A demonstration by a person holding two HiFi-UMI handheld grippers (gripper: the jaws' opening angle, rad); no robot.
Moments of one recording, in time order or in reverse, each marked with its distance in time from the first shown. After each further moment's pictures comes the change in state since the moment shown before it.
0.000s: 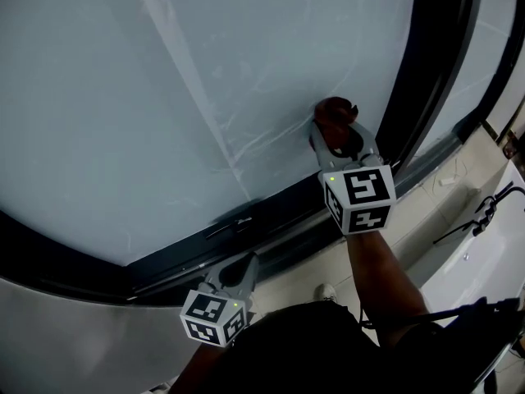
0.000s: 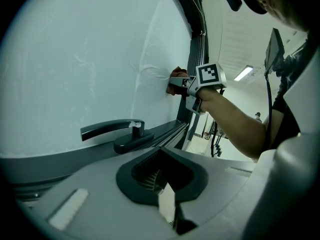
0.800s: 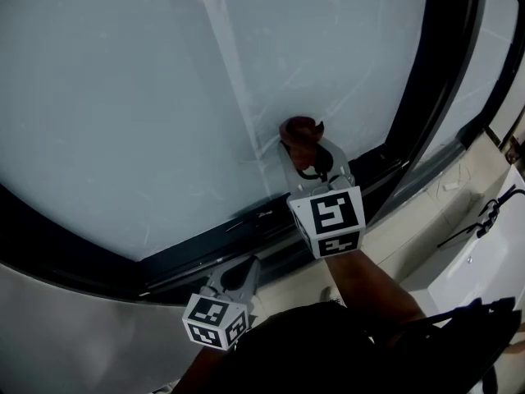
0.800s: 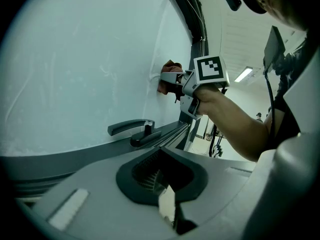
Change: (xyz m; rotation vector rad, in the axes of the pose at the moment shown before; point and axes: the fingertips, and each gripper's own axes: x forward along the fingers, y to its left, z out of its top) left arm -0.040 0.020 -0.009 -0.001 -0.025 0.018; right arm -0.006 0.116 0.022 -0.006 -0.053 0.116
